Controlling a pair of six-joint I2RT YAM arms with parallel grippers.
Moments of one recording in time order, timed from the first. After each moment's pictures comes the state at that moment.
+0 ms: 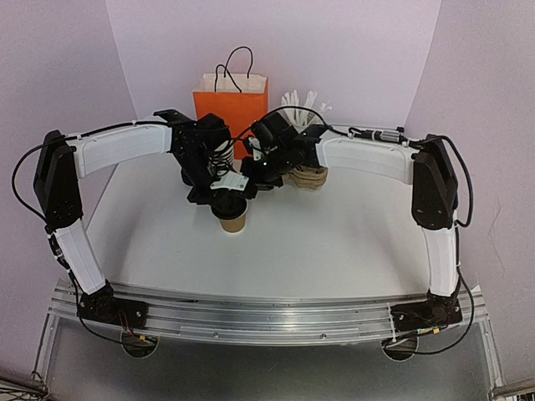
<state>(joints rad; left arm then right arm) -0.76 1.81 1.49 -1.04 0.34 1.07 0.92 2.14 1.81 -0.54 -0.21 0.66</state>
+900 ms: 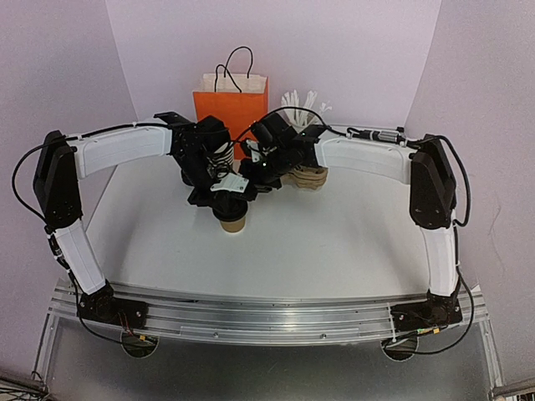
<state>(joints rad) -0.76 1.81 1.46 -1.02 0.36 1.08 0.92 2.16 1.82 -0.55 -0.29 0.65</state>
